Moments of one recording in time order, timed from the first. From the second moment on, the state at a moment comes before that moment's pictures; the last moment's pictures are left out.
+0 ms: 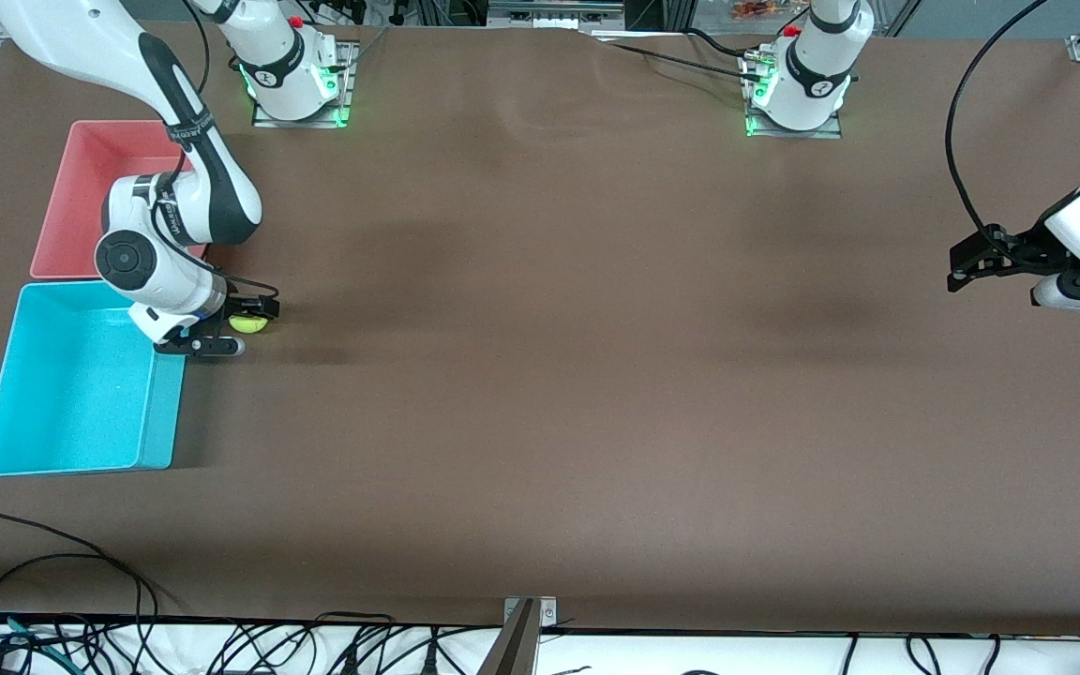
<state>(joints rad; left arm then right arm) -0.06 0.09 0.06 -1.58 0.00 1.71 0.17 0.02 0.35 0.01 -2.20 -0.15 2.40 0.15</state>
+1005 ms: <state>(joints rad) -0.06 0.09 0.07 -1.60 -0.06 1.67 0.18 0.03 0.38 0.01 -2.20 -0.16 2.41 0.15</state>
